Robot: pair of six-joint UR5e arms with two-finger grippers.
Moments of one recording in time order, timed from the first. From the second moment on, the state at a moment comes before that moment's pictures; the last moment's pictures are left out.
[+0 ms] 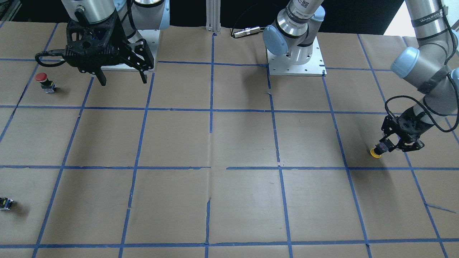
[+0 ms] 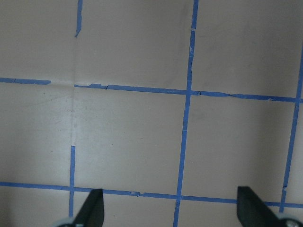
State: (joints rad) left arm -0.87 -1.82 -1.95 -0.92 1.47 1.78; right arm 1.65 -1.60 1.56 -1.59 -1.55 0.00
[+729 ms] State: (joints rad) left arm -1.02 -1.61 -1.86 -1.53 1.05 1.20; right arm 1.52 -1.60 1.56 -1.59 -1.36 0.01
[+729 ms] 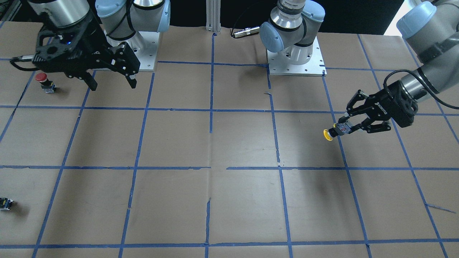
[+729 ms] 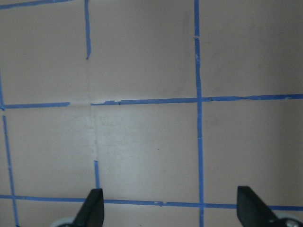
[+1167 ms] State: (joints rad) left arm -1.17 -1.50 -1.86 -1.74 0.72 0.90; right arm 1.34 -1.59 1.59 -1.51 -0.86 -0.08
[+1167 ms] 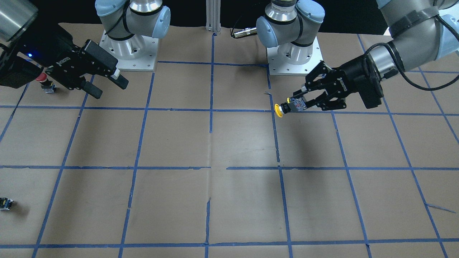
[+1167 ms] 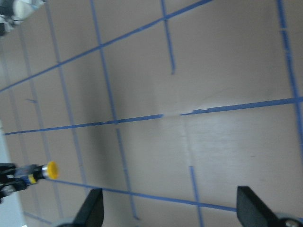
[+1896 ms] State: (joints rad) left arm -1.39 -1.42 -1.87 -1.83 0.19 0.58; right arm 1.44 -1.63 1.82 -1.48 -0.27 -0.11
